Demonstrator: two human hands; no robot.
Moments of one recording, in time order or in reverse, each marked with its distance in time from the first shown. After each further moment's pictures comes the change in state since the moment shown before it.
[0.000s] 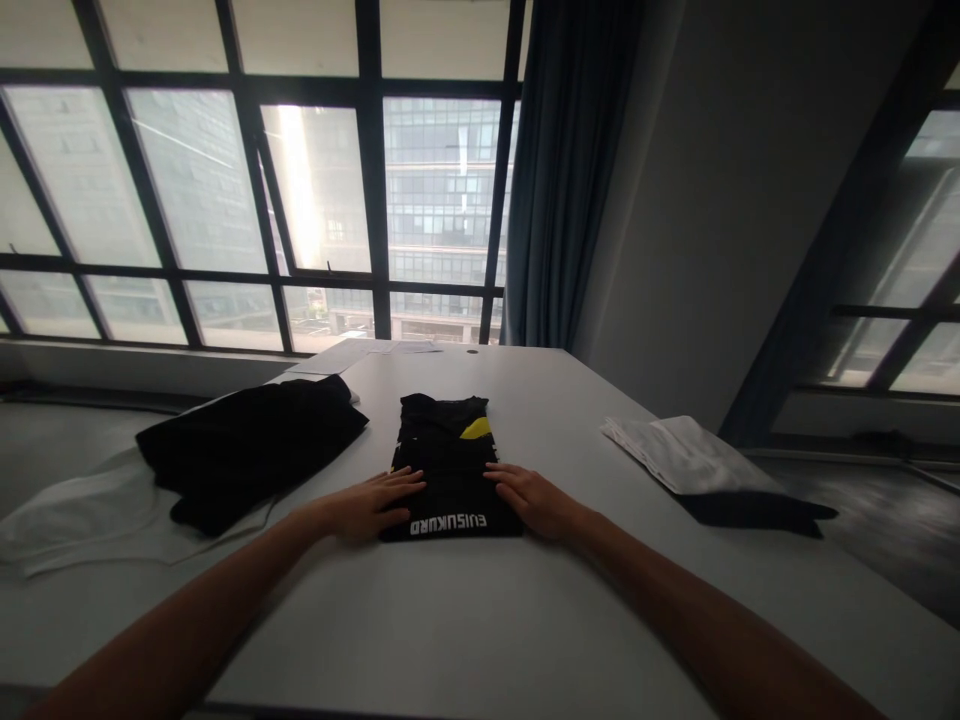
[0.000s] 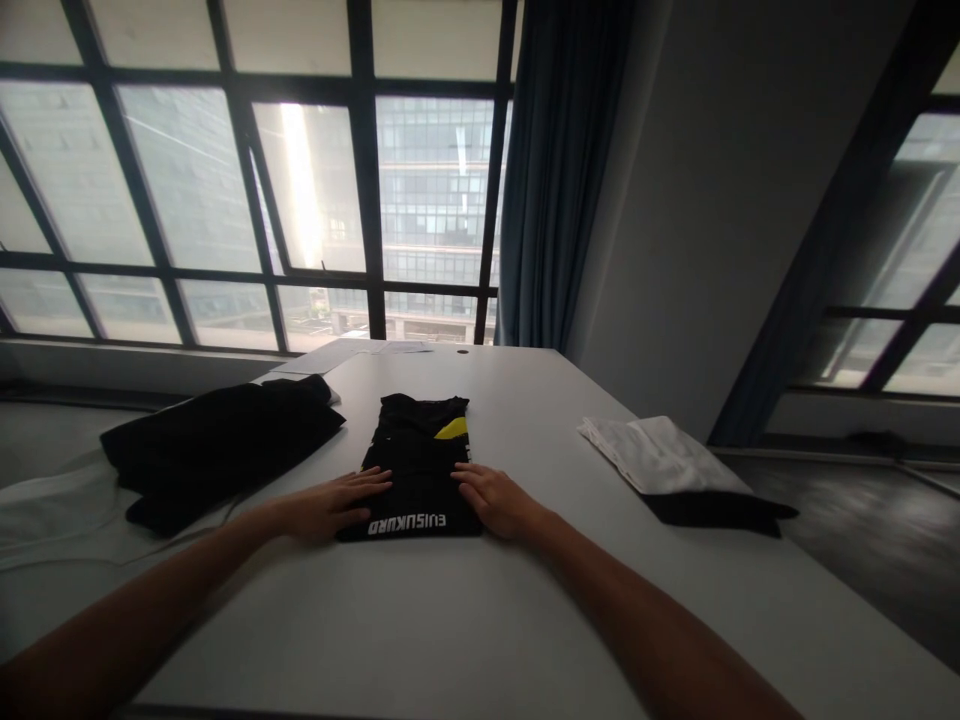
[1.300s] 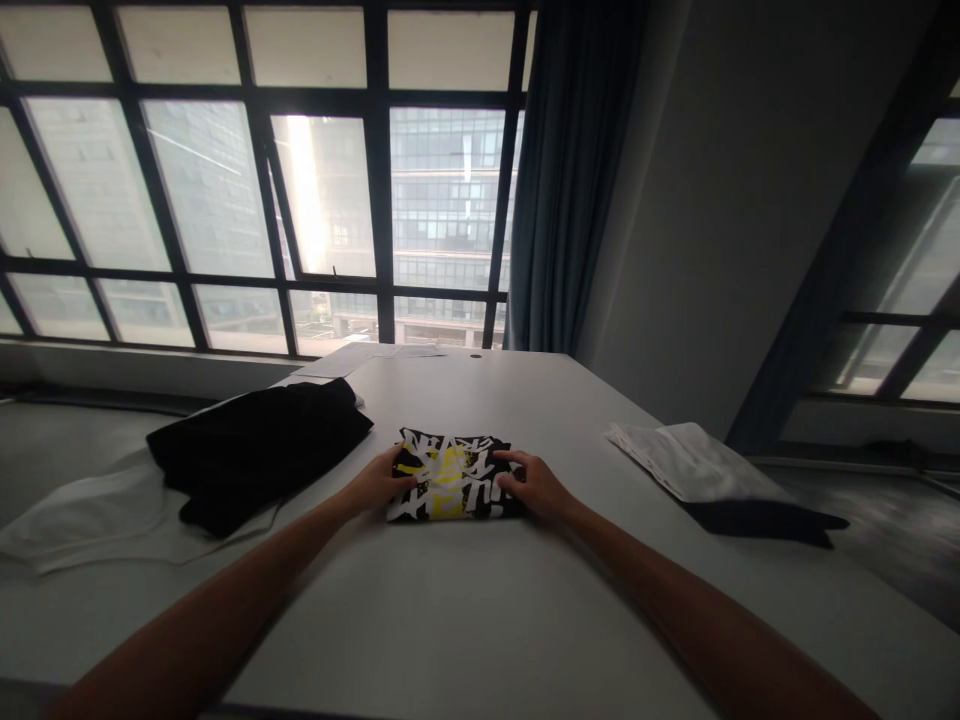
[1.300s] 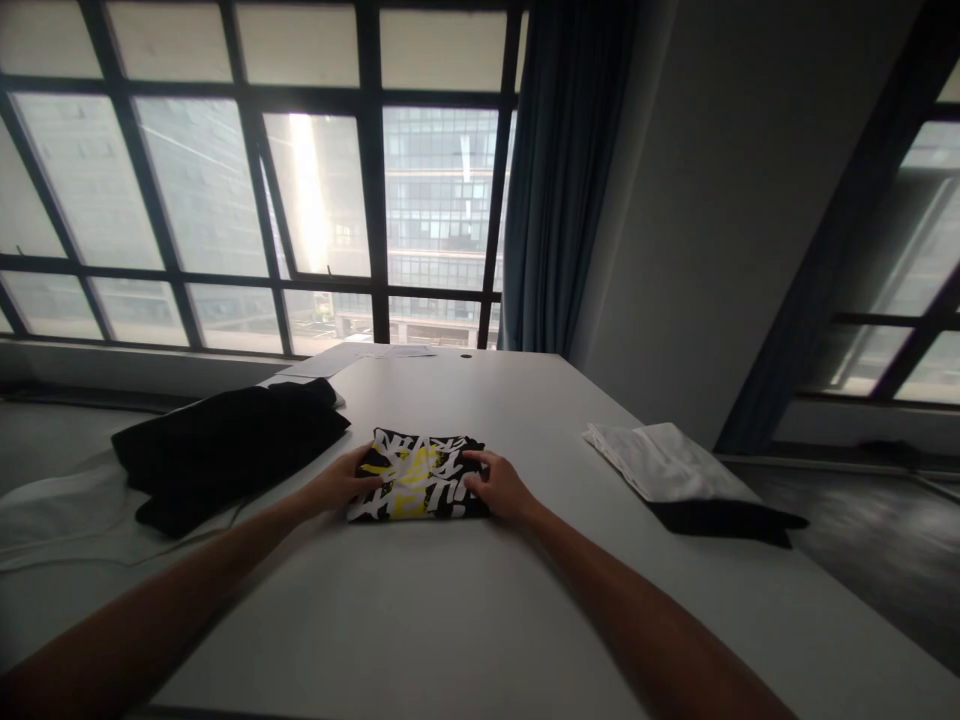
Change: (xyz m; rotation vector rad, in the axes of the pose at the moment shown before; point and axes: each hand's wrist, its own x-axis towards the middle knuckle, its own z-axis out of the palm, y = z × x) left_hand 0.037 -0.004 0.003 -0.767 0.515 -0.246; right_hand 0.030 0.023 0.014 0.404 0.321 0.102
